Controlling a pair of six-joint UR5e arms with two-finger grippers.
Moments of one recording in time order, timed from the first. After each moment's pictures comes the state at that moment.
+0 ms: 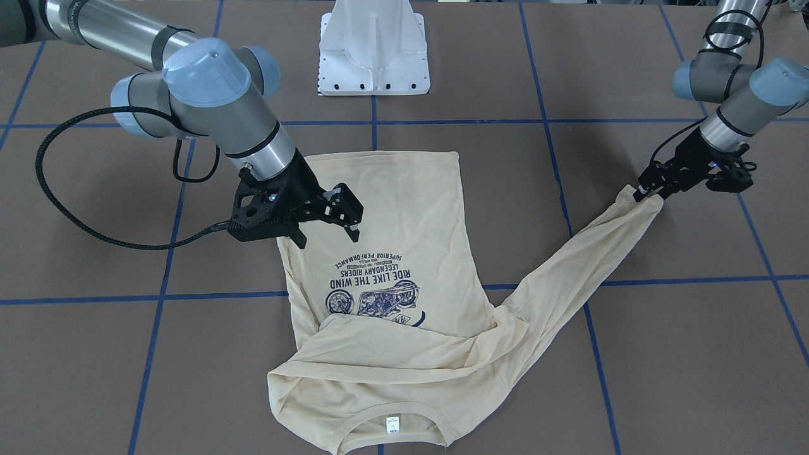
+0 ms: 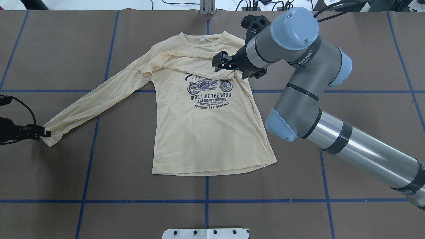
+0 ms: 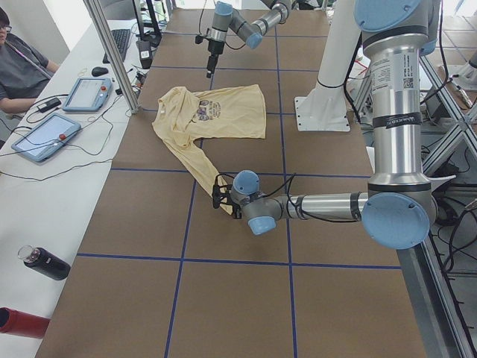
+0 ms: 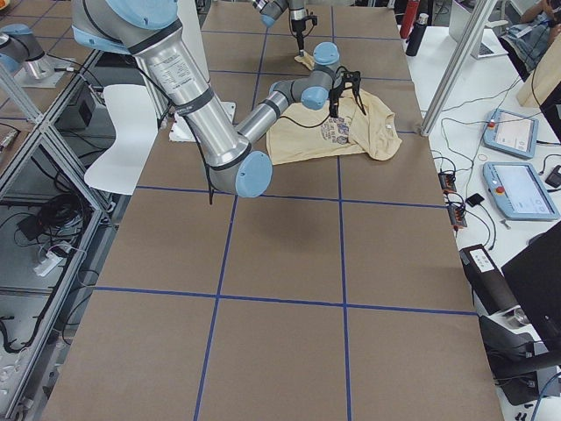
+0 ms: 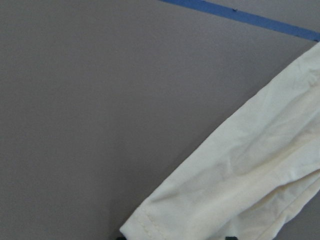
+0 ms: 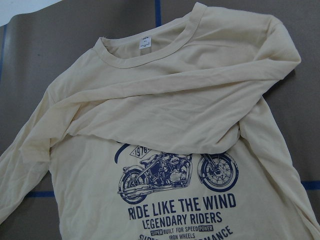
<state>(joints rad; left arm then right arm) -0.87 -1.45 -1.49 -2.73 -2.14 -1.18 0.73 -0.88 1.58 -1.16 1.97 1.32</state>
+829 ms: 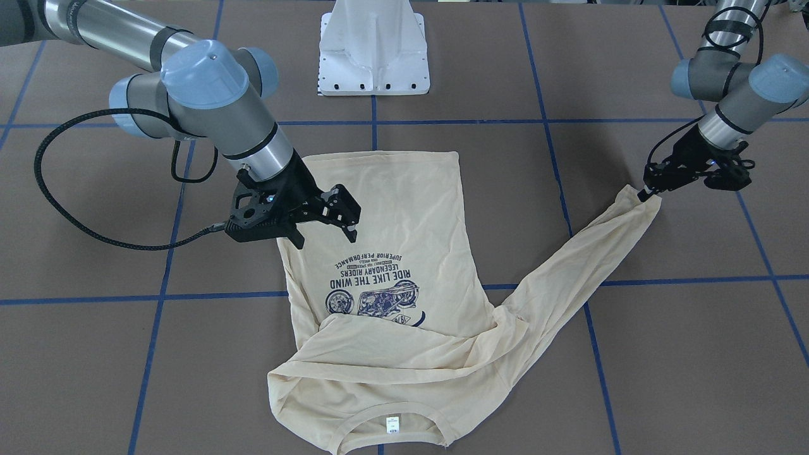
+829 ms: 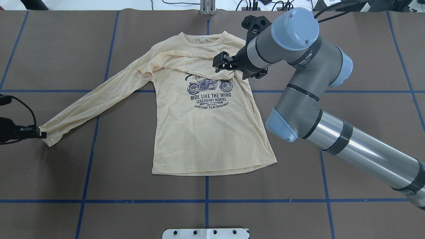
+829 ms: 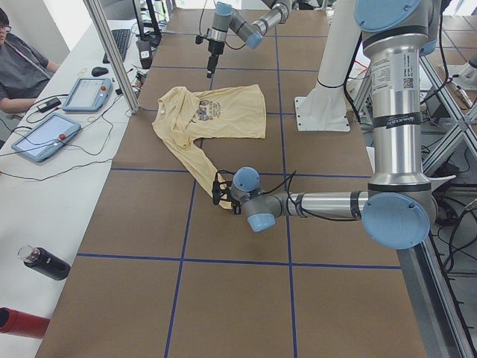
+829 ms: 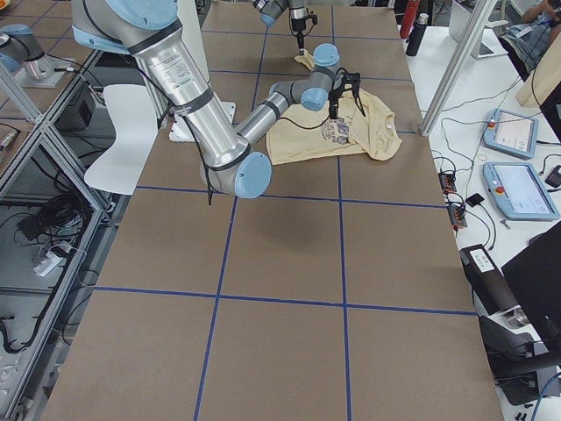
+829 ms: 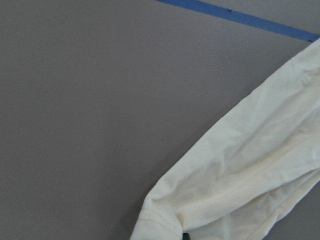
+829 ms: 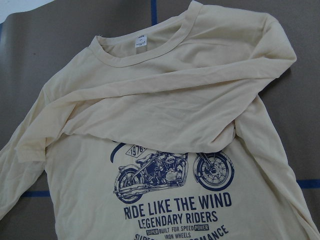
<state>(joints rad) -0.87 -1.45 -1.54 -2.72 -2.15 -1.19 0.73 -0.89 1.58 -1.16 1.97 1.32</state>
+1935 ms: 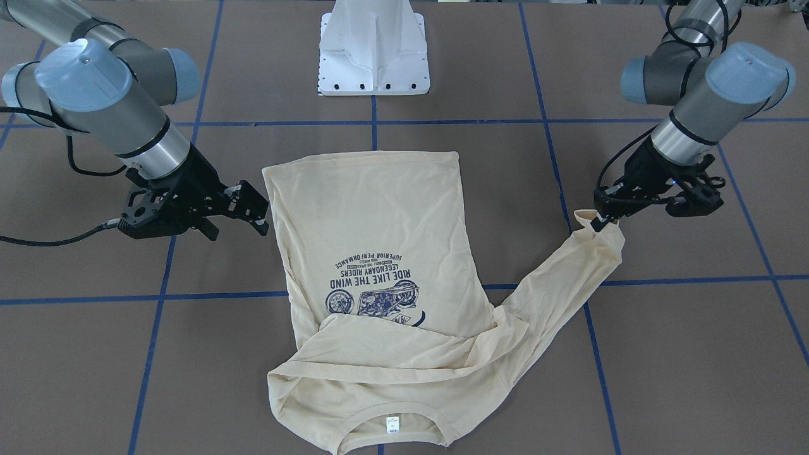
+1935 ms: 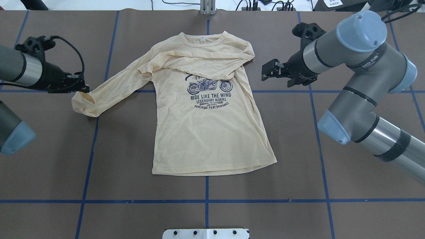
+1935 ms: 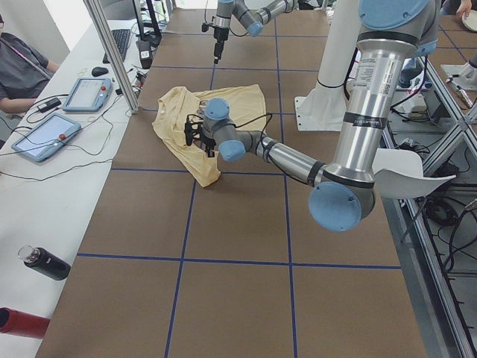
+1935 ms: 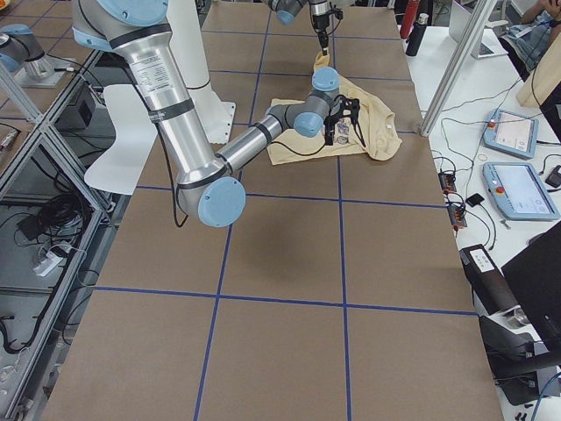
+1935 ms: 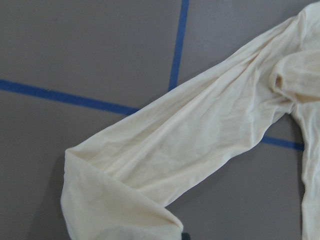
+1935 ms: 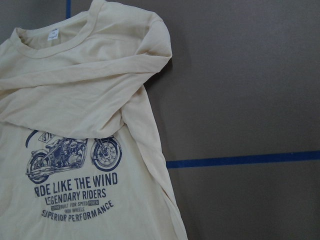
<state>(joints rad) -0.94 -1.83 -1.71 -2.14 -2.11 -1.26 0.84 -1.15 1.73 -1.16 2.11 1.22</state>
